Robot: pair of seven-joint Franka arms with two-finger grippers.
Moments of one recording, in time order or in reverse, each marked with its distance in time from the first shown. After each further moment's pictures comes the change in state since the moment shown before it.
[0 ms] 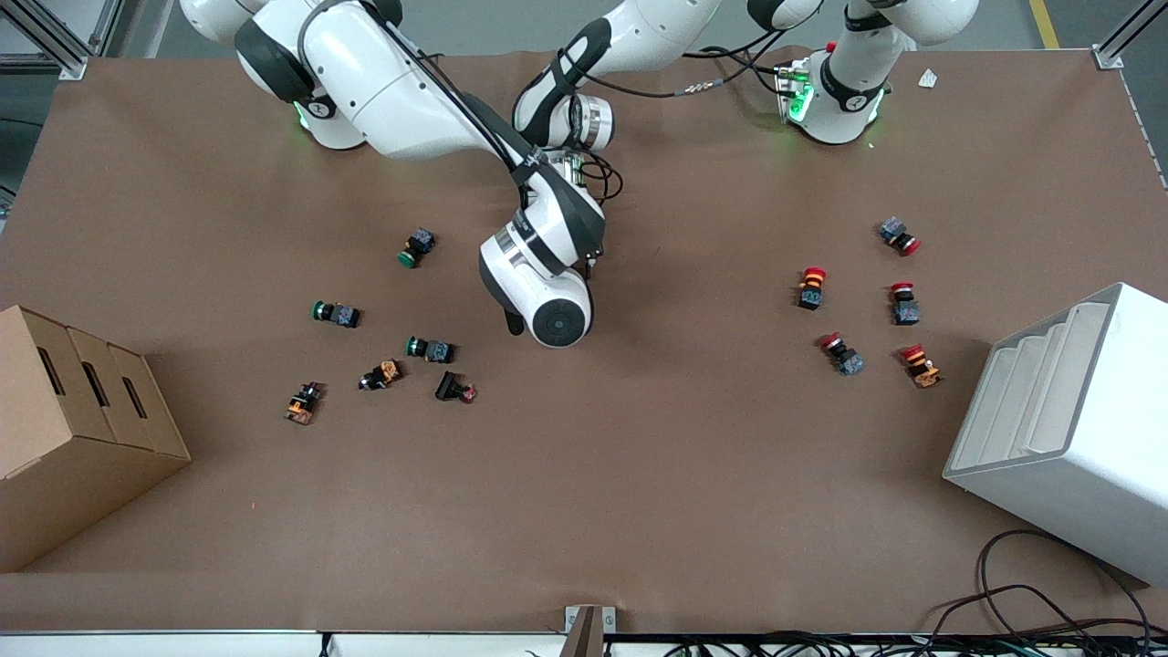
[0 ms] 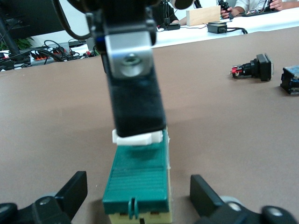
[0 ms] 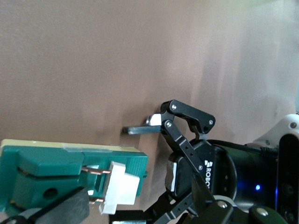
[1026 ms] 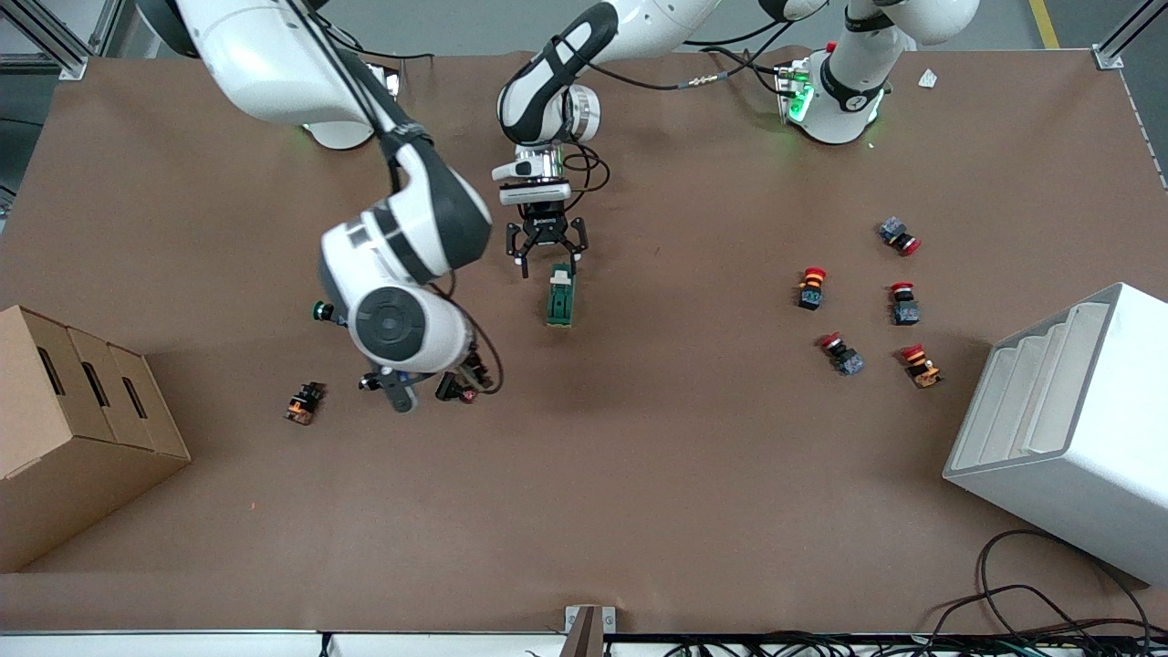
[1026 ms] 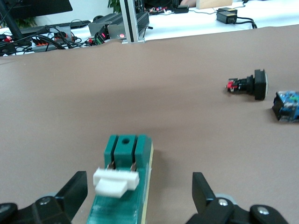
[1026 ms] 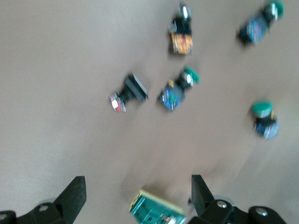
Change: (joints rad) left arm 0.026 -0.074 -0.005 0.087 -0.197 0.087 0.176; right arm -0.265 -0.263 -0.029 0.016 -0.233 0.035 -0.624
